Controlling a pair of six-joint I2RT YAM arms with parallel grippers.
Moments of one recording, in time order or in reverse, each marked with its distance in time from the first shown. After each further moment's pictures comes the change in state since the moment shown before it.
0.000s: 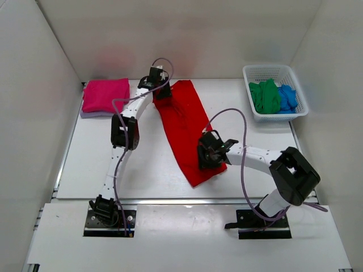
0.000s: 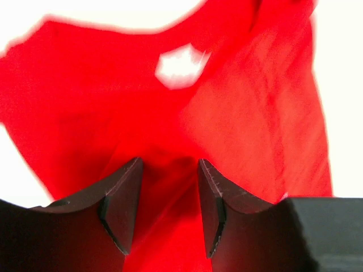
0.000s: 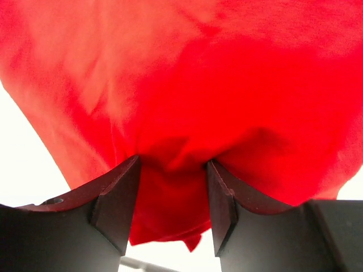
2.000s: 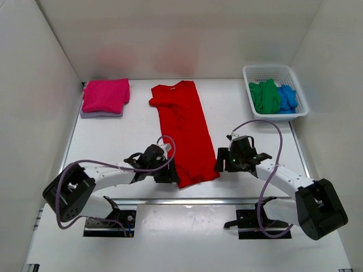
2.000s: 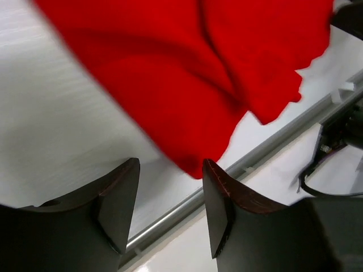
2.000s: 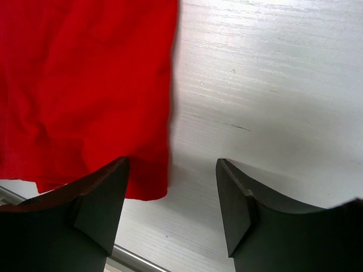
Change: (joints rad) left arm -0.467 -1.308 -1.919 0.510 0.212 -0.336; right arm -0.301 -0.364 -0.331 0.149 -0.237 -0.198
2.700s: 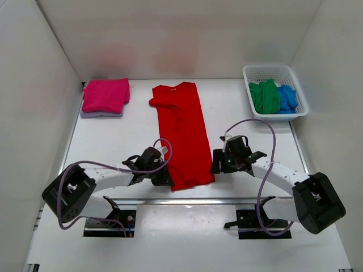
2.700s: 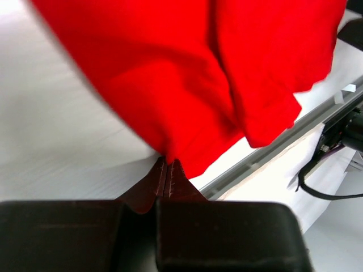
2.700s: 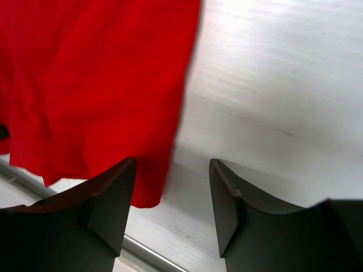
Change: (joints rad) left arm 0.005 0.022 -0.047 0.037 0.042 -0.066; right arm 0.064 0.058 0.032 0.008 -0.038 0.008
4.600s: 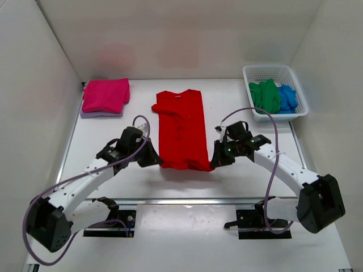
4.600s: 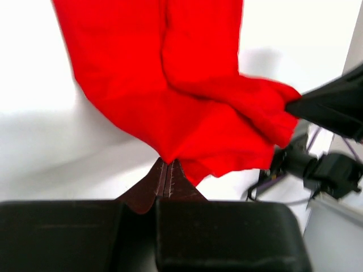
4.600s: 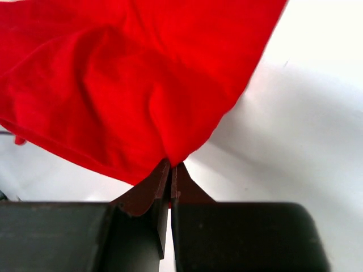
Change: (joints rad) left arm 0.197 -0.357 0.245 -0.497 -0.052 0.058; right arm 0.008 -0.027 0.261 -0.359 -0.211 -0.023
